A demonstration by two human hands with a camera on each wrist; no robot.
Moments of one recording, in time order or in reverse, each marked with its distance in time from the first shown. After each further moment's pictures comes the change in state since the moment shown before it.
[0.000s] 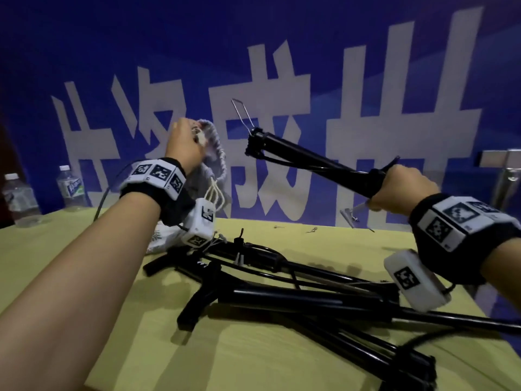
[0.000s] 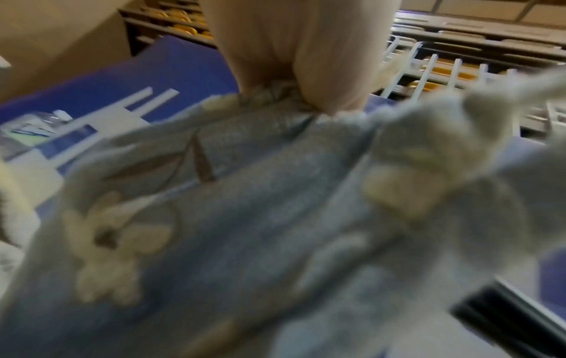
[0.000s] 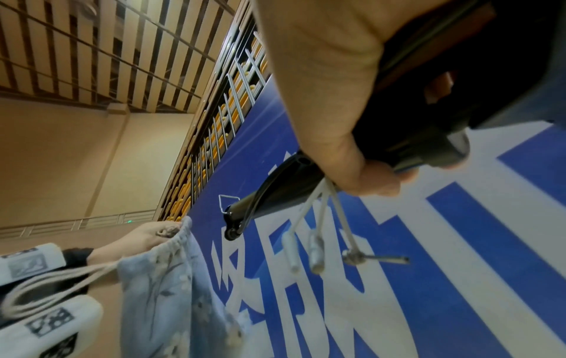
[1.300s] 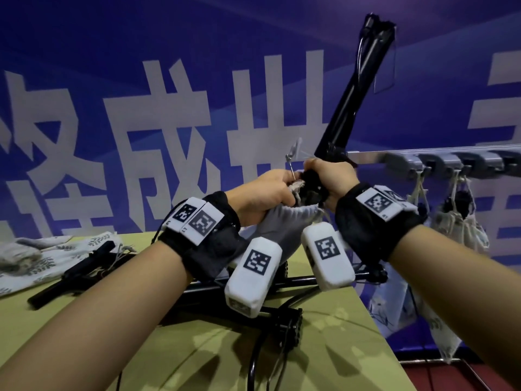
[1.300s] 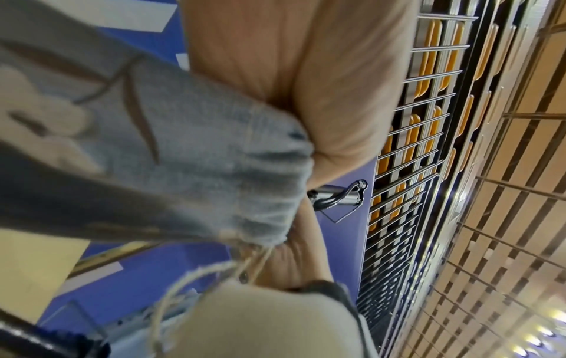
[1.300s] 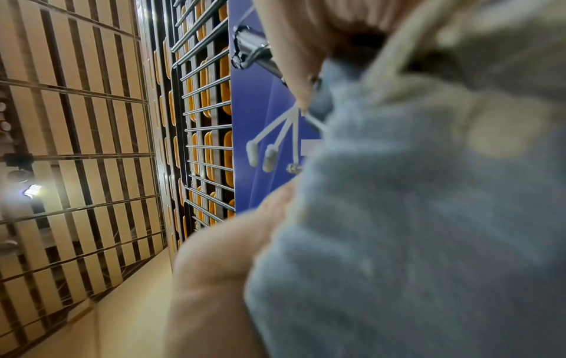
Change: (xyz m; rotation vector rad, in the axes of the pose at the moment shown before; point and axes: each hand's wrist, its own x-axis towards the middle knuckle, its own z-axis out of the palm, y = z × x) left_hand -0.172 0.237 0.072 -0.842 -1.143 0.049; right_hand -0.046 0.062 -0.051 1.304 0.202 0.294
